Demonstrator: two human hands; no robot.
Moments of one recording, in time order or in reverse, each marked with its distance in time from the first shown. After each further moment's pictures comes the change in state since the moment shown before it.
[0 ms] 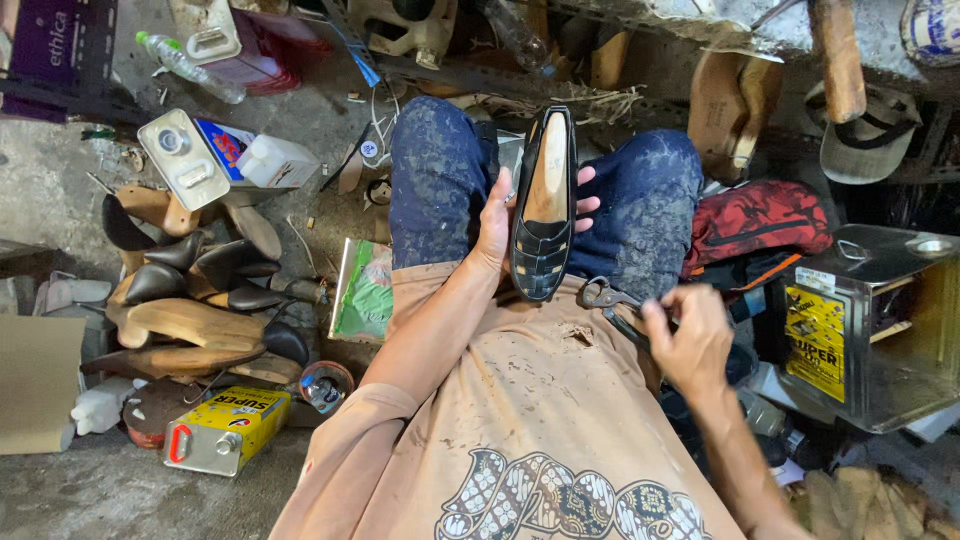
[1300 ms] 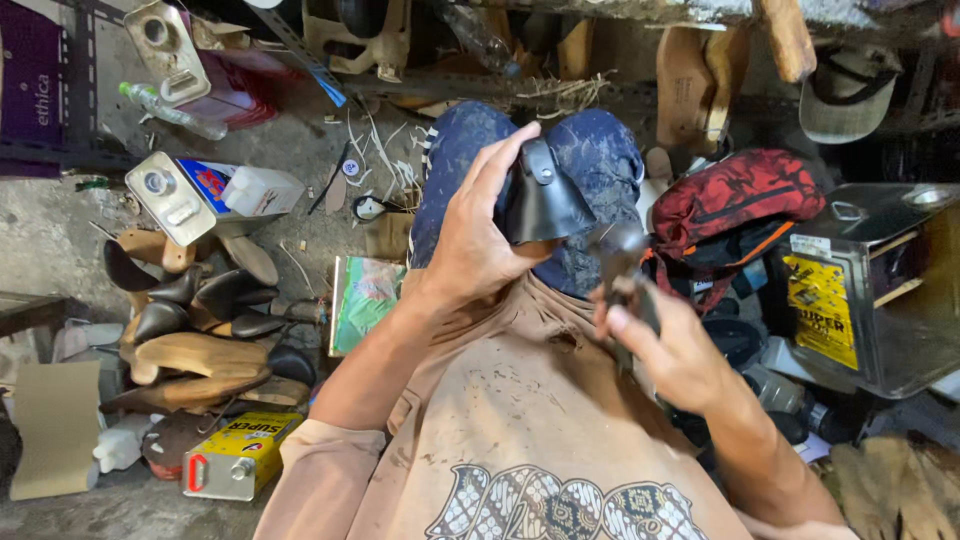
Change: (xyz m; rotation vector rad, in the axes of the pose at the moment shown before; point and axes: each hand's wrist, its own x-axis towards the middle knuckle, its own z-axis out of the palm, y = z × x) left_hand -0.004 -0.021 0.202 2.048 0.214 0.383; right_hand 0.059 -0.112 -0.086 0.854 -0.462 0.427
